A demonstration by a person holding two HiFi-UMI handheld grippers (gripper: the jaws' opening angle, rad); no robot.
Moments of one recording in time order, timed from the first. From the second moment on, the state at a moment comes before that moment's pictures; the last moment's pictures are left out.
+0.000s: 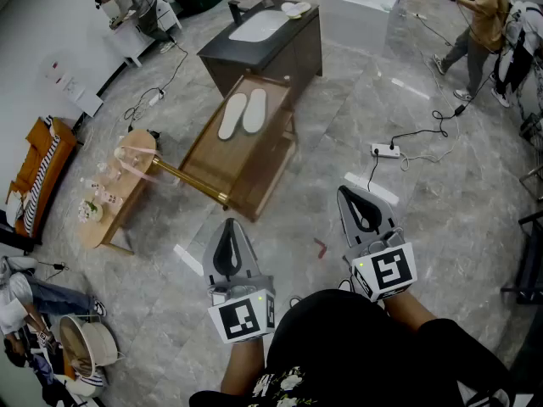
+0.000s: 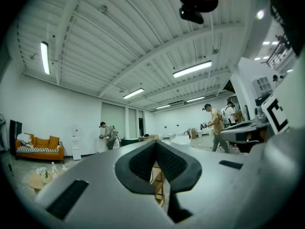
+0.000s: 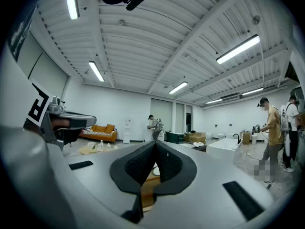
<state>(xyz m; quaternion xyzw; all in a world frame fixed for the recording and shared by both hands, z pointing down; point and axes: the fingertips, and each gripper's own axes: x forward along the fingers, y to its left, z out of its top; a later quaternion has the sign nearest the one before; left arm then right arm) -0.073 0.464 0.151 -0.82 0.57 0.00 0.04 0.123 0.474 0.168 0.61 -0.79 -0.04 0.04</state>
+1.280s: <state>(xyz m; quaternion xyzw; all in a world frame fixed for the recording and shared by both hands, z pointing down) -0.034 0.506 0.203 -0.77 0.63 -0.05 0.00 0.191 0.500 0.221 0.53 -0.84 0.01 0.05</state>
